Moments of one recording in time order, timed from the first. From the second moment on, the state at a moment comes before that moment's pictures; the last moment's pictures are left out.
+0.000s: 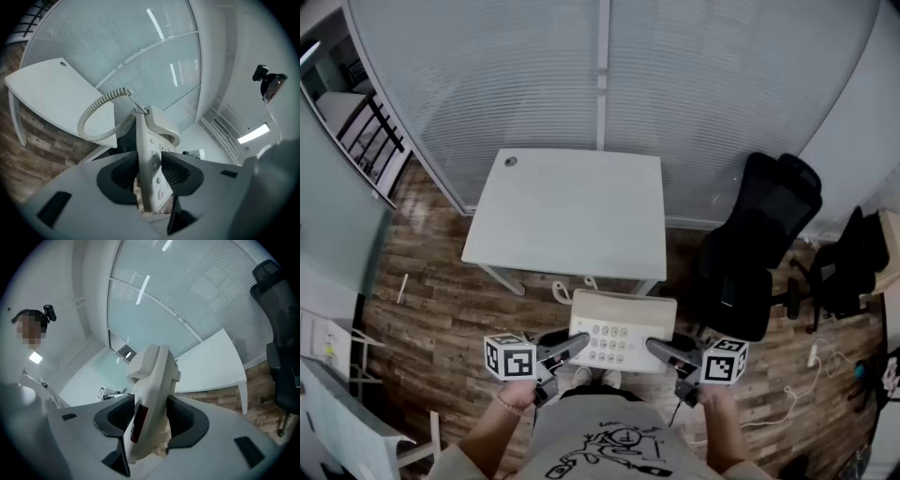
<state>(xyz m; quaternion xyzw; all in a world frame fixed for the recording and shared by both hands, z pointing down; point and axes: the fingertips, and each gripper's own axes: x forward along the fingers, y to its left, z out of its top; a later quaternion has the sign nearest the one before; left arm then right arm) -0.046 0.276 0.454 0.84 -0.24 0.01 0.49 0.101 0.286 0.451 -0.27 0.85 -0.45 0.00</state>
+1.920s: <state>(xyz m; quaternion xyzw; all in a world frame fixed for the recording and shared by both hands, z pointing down) -0.014 0.248 0.450 0.84 -0.25 0.02 0.48 0.132 0.256 0.455 -0.25 0.85 -0.46 0.01</state>
